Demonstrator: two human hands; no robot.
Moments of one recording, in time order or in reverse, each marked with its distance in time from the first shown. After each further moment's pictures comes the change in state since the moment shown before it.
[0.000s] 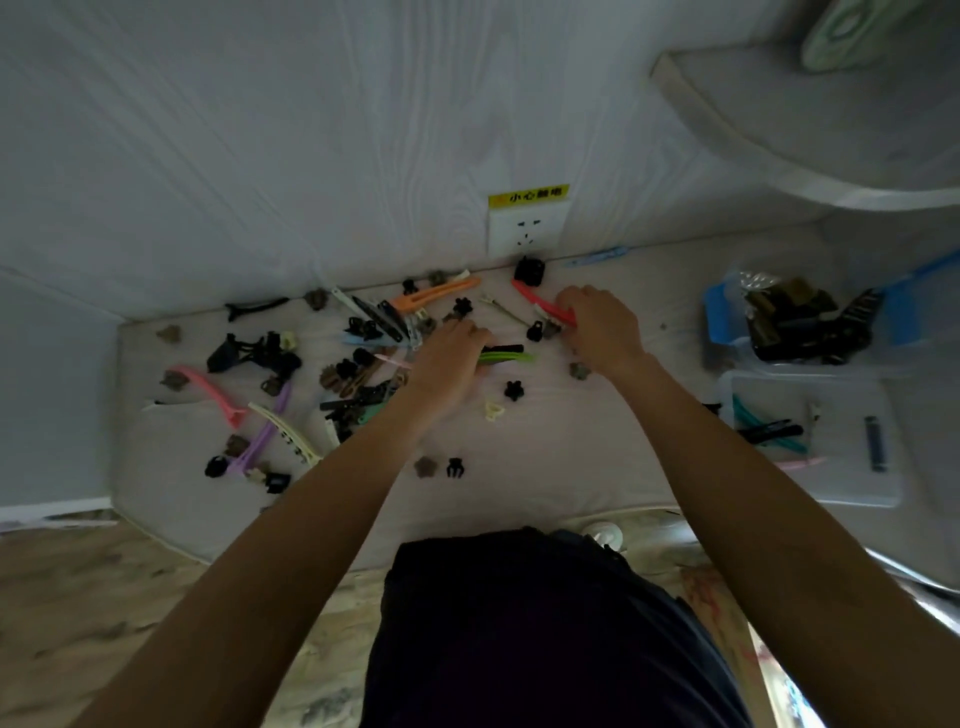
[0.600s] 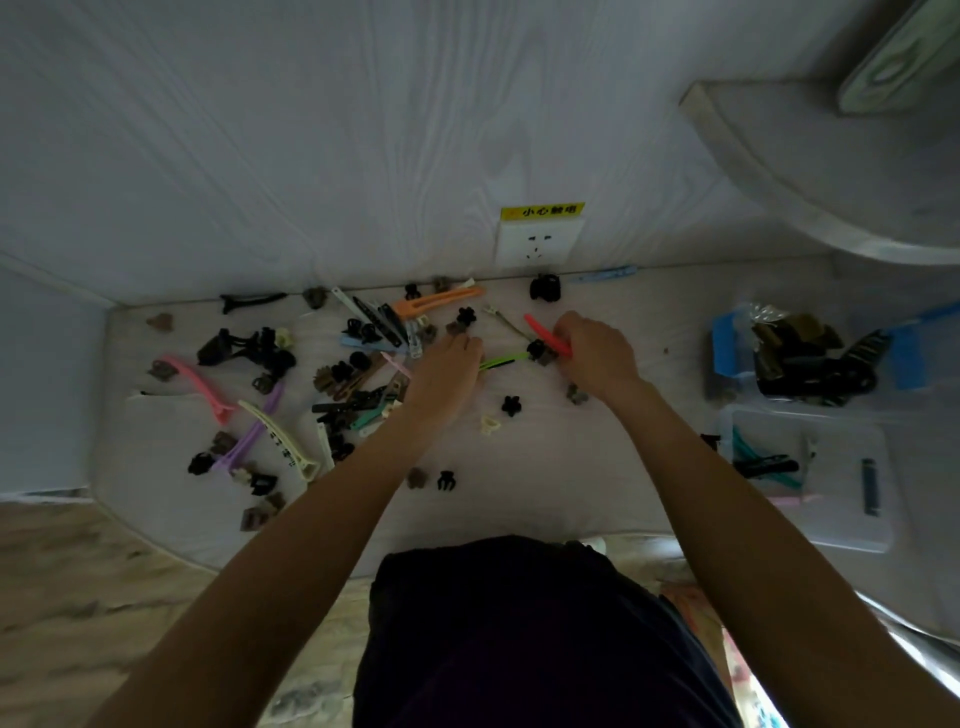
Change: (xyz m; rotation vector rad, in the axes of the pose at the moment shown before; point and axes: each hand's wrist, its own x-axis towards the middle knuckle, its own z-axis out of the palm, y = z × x) left_hand -0.002 0.002 0.008 0.054 0.013 -0.098; right_hand 0.001 -0.004 0.005 0.003 -0.115 -0.031
